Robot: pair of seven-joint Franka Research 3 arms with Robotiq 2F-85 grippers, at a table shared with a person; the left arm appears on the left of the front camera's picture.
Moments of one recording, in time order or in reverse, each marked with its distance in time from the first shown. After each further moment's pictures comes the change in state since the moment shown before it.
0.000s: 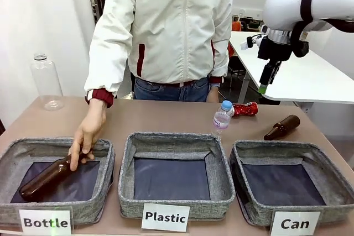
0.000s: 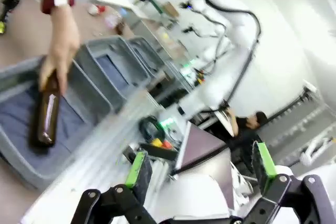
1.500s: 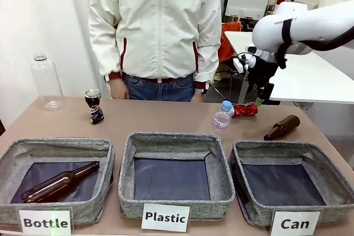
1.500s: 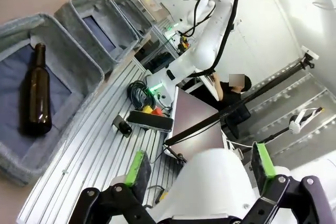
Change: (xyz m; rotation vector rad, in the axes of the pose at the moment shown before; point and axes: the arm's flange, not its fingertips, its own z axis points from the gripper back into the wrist) left arm -0.008 0.059 -0.032 -0.083 0.187 0.027; right arm 0.025 -0.041 -0.089 0.043 -0.110 0.571
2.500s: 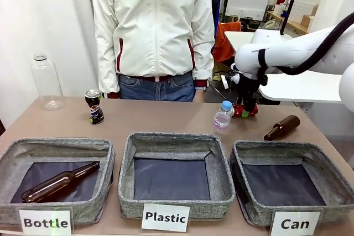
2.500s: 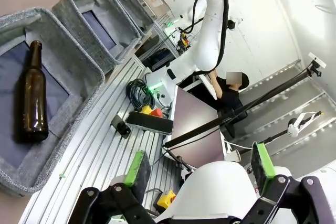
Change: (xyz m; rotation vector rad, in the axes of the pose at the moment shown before) left arm 0.011 0.014 -0.022 0.000 0.015 0.034; right arm 0.008 -0.046 -0.082 0.007 0.061 -0.058
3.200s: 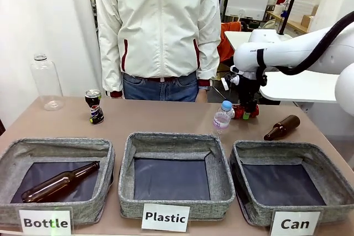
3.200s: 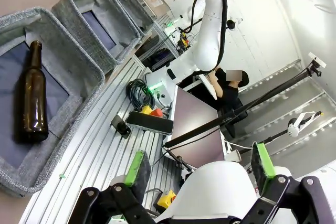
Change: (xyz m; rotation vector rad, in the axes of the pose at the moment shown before) left arm 0.000 0.000 0.000 0.000 0.000 -0.002; right arm -0.001 0.002 0.000 0.080 0.045 -0.011
